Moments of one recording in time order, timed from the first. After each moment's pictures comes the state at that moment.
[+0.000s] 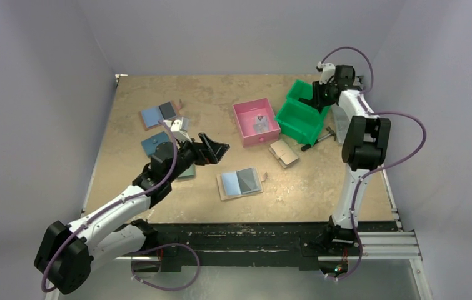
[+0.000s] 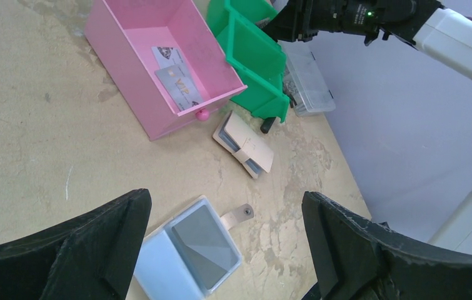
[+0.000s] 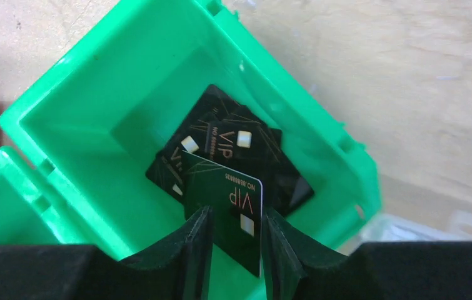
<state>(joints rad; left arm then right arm) -0.60 0.99 0.52 0.30 0.05 -0.70 -0.11 2.23 1.83 -0.41 -0.30 -0.25</state>
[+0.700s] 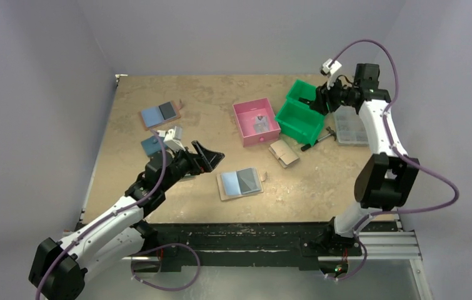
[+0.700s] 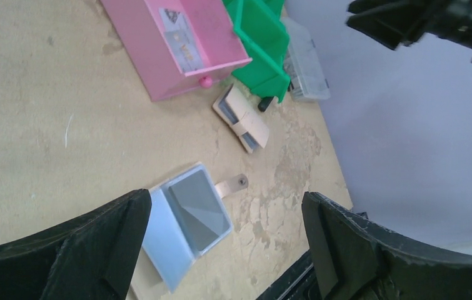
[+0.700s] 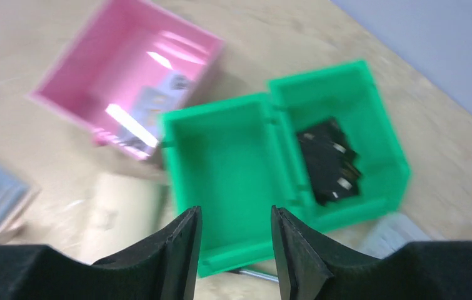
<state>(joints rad) -0.60 0.82 0.45 0.20 0.05 -0.79 -0.14 1.73 1.59 -0.61 -0.63 -0.59</state>
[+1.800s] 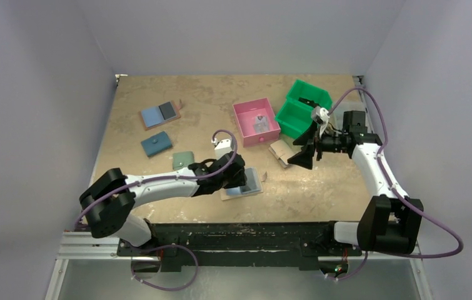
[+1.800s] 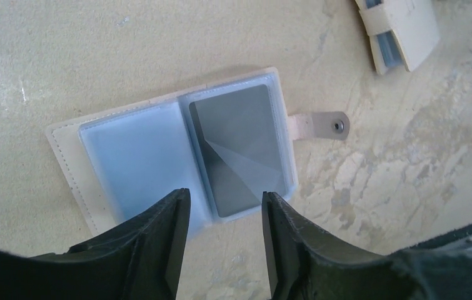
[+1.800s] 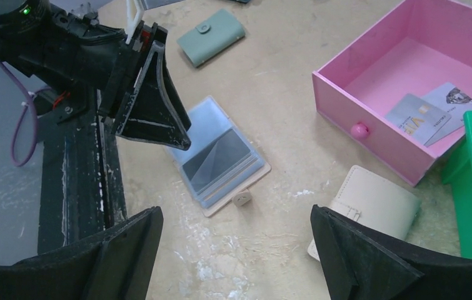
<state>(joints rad) -1.00 1.47 0.83 -0.20 -0.31 -0.99 -0.10 1.29 0.96 -0.72 -1.24 -0.72</state>
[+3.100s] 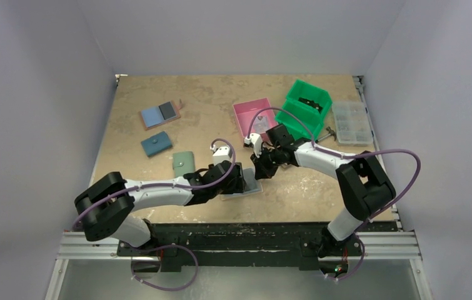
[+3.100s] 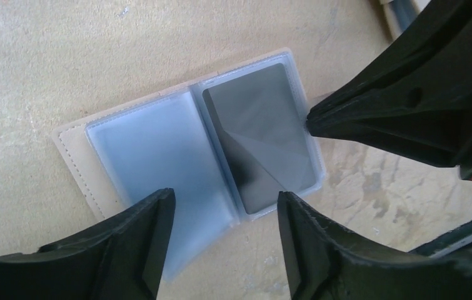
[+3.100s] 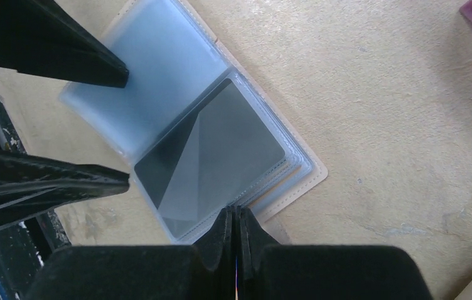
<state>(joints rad) -1.02 1.48 0.71 -0.05 -0.34 -0.89 0.54 1.63 0.92 -0.37 -0.52 -0.31</state>
